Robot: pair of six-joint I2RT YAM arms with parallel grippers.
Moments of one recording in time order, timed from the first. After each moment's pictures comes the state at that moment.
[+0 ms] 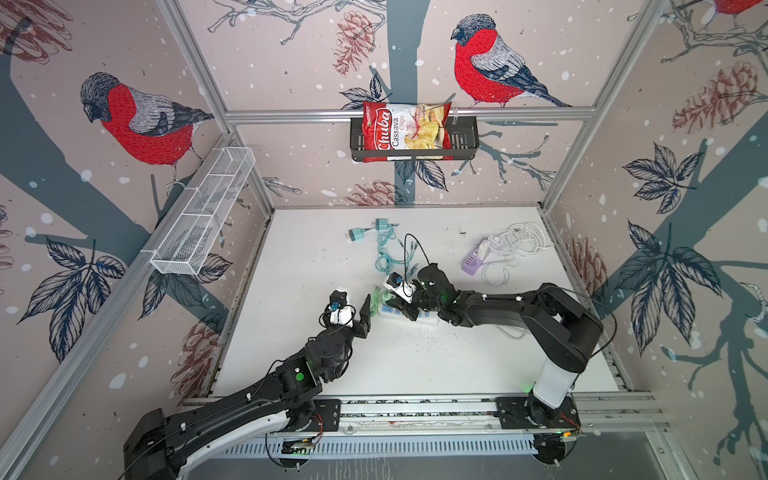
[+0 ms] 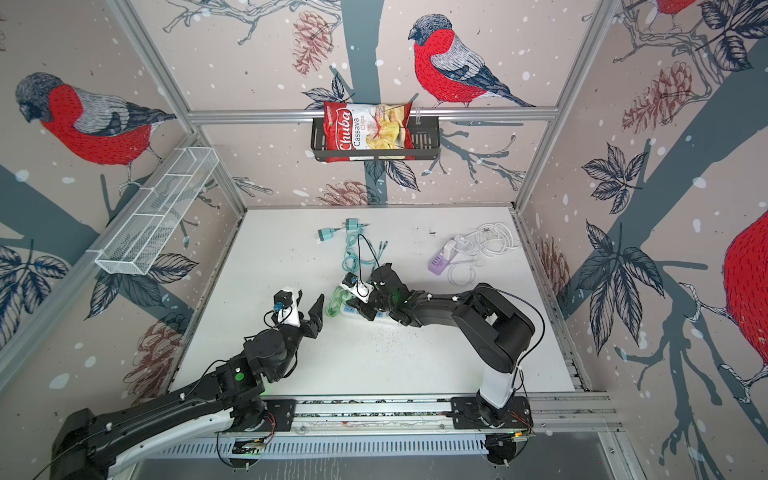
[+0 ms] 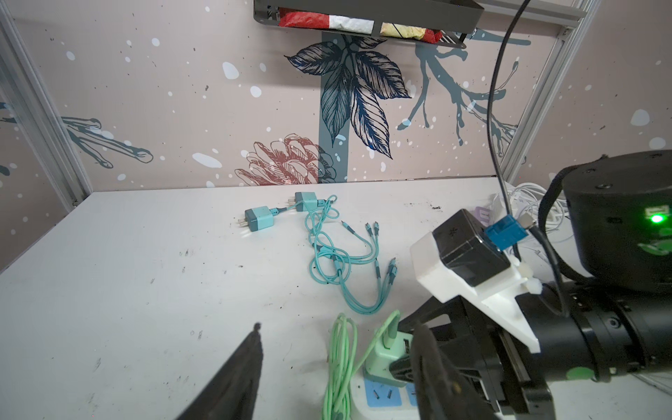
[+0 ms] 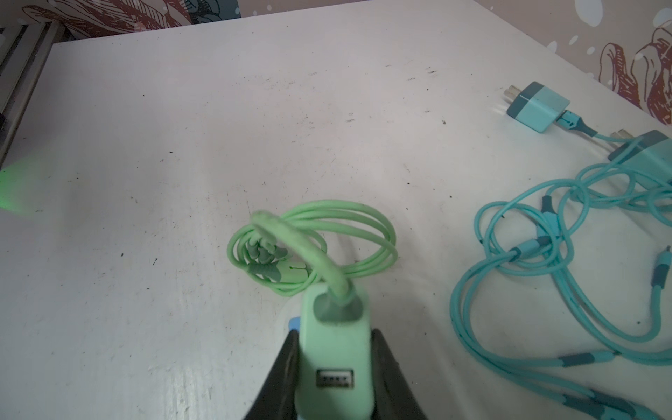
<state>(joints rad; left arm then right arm) -1.02 0.60 0.24 0.24 -0.74 -0.18 0.88 1.78 0.87 0.33 -0.32 -0.28</state>
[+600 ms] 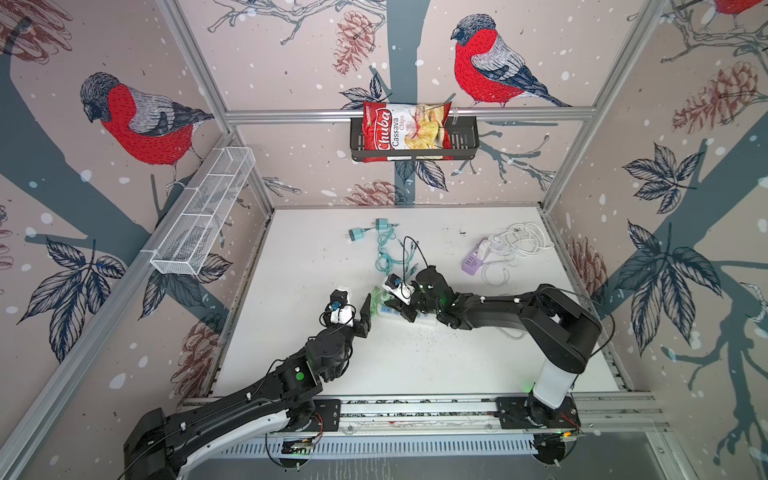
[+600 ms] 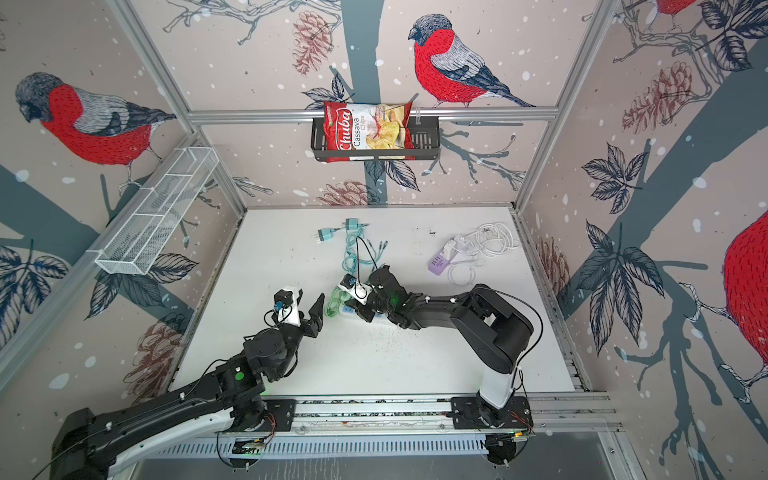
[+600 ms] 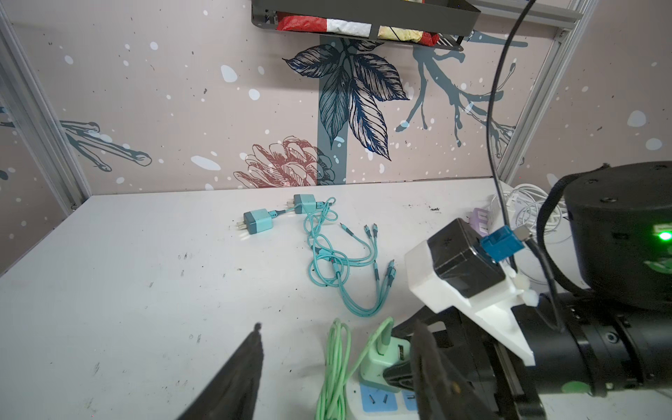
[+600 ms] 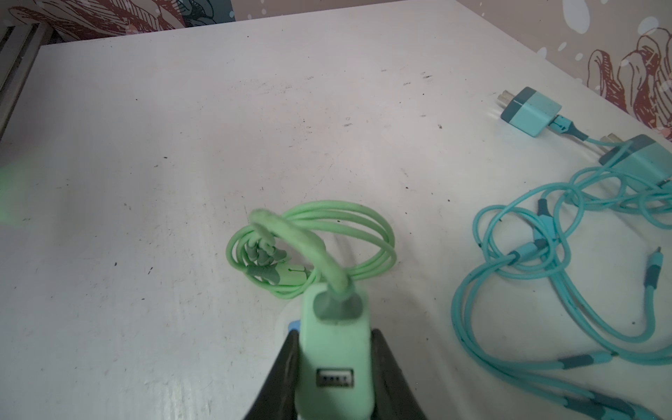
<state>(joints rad) -1.02 0.60 0.25 0.24 -0.74 -0.17 0.91 1.79 0.88 0.34 -0.28 -0.26</state>
